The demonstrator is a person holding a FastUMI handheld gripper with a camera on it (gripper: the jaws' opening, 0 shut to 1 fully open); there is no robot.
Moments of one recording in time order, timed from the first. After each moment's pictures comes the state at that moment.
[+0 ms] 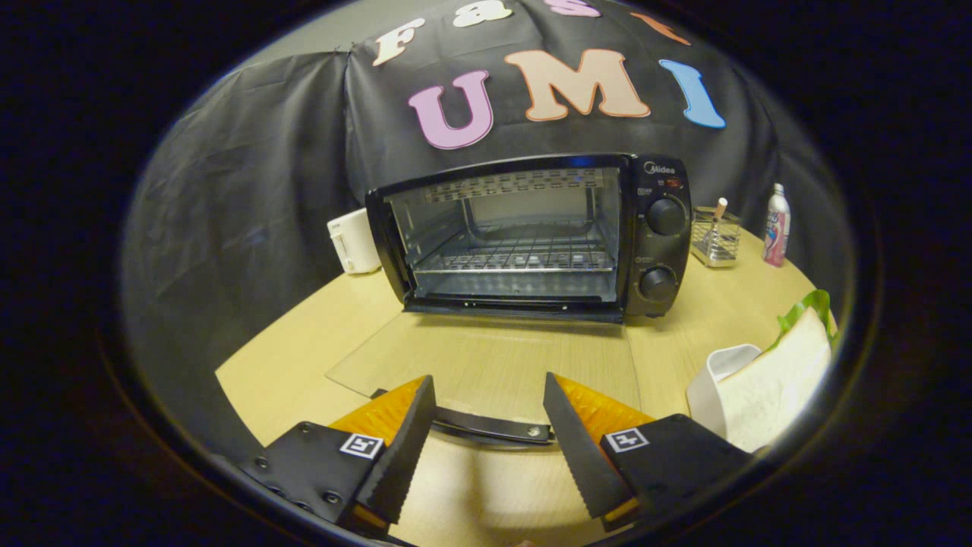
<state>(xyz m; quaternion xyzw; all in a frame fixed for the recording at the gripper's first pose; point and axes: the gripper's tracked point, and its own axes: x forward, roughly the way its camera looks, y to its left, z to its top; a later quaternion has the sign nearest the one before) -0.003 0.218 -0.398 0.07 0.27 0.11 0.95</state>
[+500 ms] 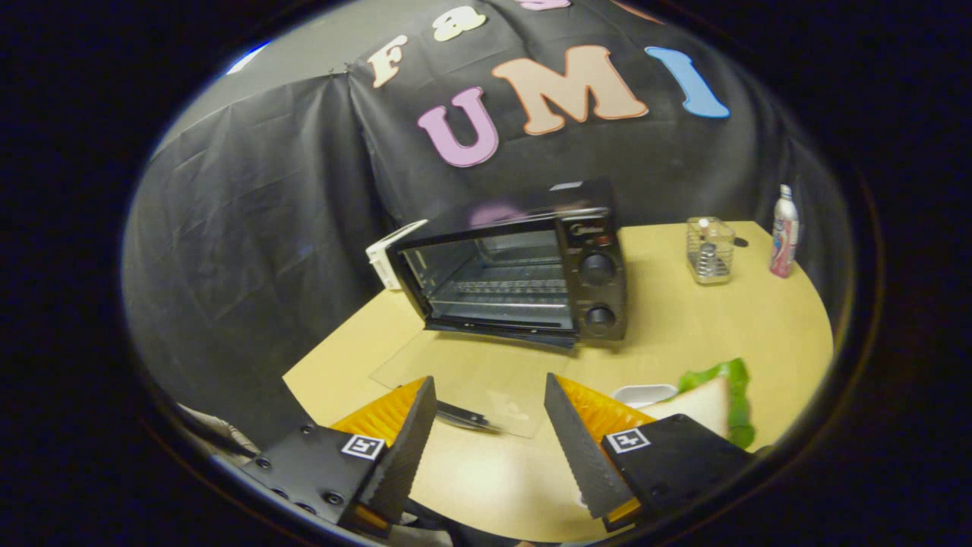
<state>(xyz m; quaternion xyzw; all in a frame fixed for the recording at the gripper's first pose) -0.023 0.097 -0.311 0.09 0.30 0.14 0.94</state>
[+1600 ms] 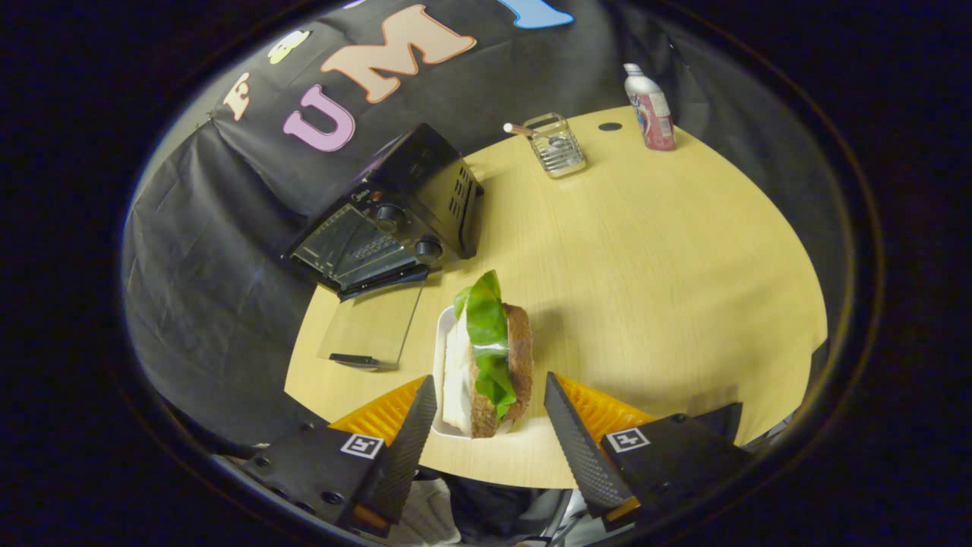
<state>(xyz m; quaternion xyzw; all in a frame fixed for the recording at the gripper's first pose) -0.073 -0.034 -0.379 0.23 0.47 0.05 0.85</state>
